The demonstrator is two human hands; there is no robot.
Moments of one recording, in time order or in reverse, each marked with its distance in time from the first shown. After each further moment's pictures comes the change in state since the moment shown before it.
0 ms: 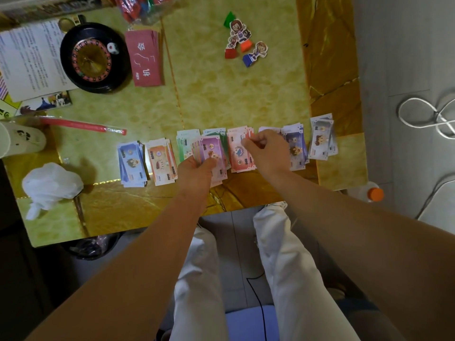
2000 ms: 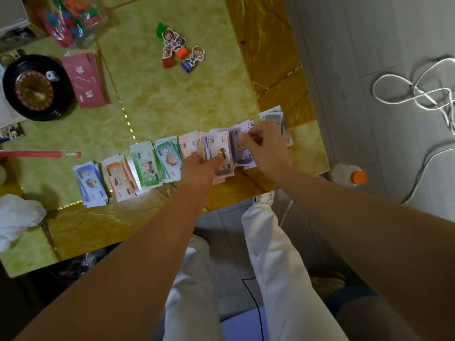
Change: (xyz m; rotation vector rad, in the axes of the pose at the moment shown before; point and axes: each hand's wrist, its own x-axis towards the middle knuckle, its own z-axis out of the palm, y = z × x) left_hand -0.022 -0.004 0.095 0.124 -0.145 0.013; right_hand 0.010 0.047 -0.086 -0.003 0.010 -0.055
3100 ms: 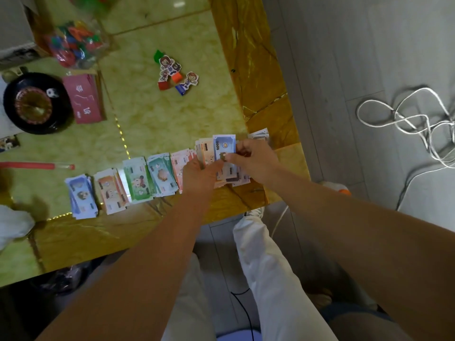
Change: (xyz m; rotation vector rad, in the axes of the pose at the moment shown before) left_hand -0.014 0.028 0.032 -0.007 0.060 0.080; right_hand 0.013 -0.019 -0.025 0.047 -0.236 -0.021
